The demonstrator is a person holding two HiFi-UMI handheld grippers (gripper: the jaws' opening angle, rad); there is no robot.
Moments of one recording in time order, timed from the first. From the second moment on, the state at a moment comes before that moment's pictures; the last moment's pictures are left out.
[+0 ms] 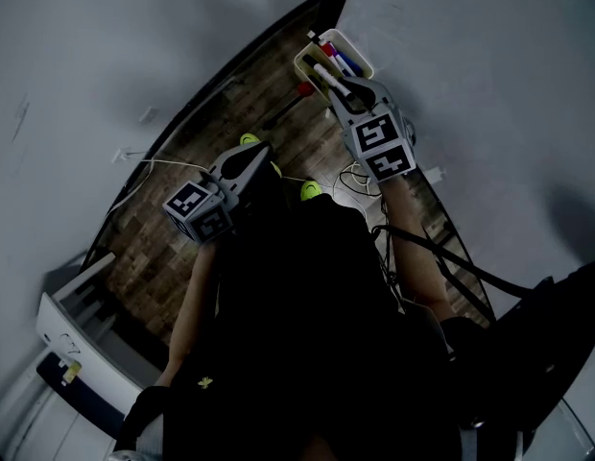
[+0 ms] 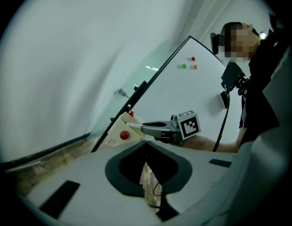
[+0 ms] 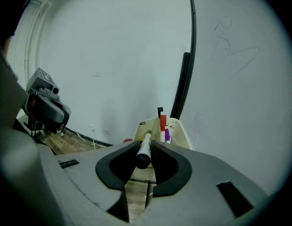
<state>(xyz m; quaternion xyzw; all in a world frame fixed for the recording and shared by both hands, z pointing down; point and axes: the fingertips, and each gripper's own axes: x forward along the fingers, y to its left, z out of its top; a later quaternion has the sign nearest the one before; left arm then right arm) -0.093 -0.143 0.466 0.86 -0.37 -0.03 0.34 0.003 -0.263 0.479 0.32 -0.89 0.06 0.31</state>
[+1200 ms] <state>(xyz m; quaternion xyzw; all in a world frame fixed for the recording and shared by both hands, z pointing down) -0.097 -0.144 0.458 0.86 -0.37 -0.04 0.35 -0.007 -0.262 0.480 0.31 -0.89 0.04 0.32</state>
